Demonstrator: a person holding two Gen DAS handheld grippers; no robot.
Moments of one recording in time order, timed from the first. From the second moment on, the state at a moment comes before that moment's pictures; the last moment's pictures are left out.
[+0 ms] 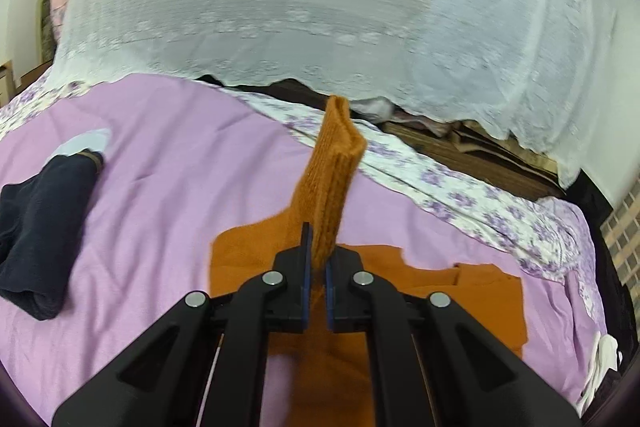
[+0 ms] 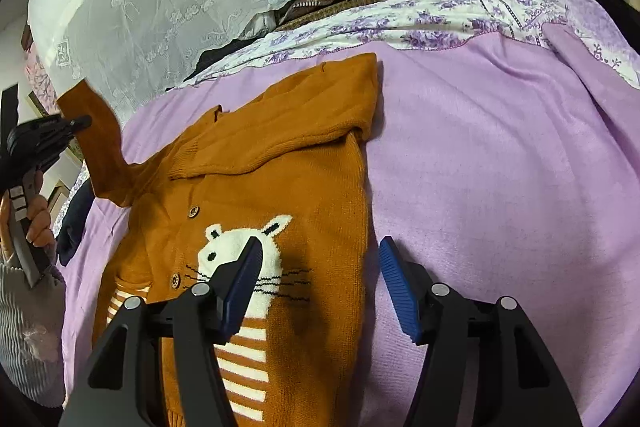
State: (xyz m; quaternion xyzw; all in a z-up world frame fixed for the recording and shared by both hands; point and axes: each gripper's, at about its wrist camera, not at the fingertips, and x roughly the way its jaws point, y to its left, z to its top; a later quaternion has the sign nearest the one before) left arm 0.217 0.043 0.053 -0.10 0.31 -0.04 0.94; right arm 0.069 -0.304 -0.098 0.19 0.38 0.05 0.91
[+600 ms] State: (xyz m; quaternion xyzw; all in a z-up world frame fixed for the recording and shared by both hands) left arm 0.218 -0.120 0.025 -0.01 0.34 -0.13 0.93; right arm 0.062 -0.363 -0.081 0.32 0.34 0.05 0.88
